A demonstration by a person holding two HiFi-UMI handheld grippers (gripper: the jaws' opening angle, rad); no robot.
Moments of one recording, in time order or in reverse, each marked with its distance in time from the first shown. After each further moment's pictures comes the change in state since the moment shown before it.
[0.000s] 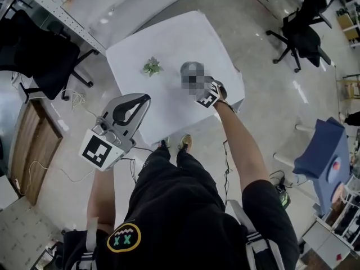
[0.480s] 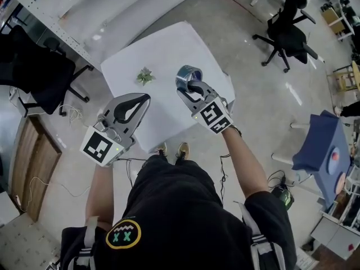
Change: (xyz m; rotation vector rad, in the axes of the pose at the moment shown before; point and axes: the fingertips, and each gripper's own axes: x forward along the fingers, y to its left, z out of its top) left arm 0.007 -0.018 0.022 0.093 -0.052 -0.089; right arm -0.165 0.025 0.099 0.094 -0.389 -0.164
